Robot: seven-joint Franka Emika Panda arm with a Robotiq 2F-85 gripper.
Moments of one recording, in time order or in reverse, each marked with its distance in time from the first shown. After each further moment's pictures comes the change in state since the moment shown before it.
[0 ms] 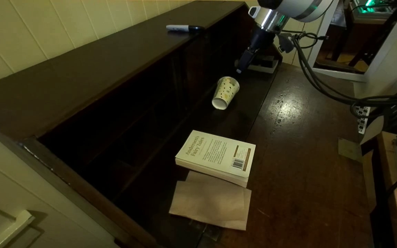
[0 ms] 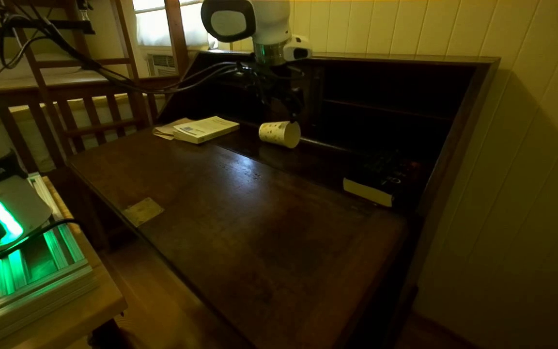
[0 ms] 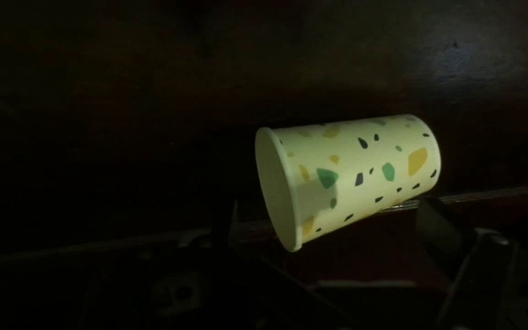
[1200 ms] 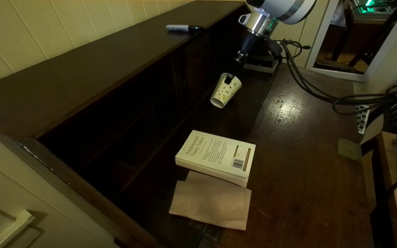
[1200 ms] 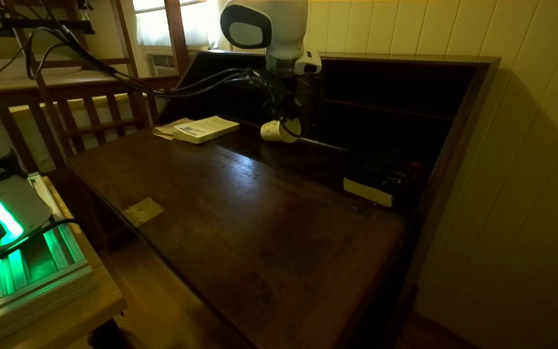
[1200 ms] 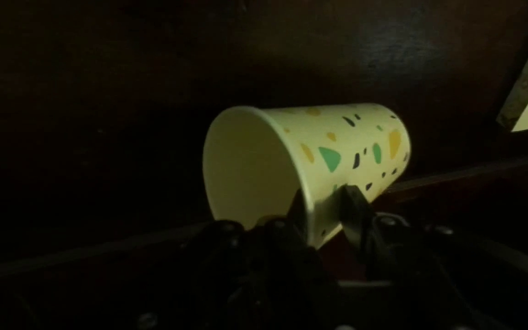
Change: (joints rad) arm -0.020 0.106 0.008 0.141 0.124 -0.163 -0.101
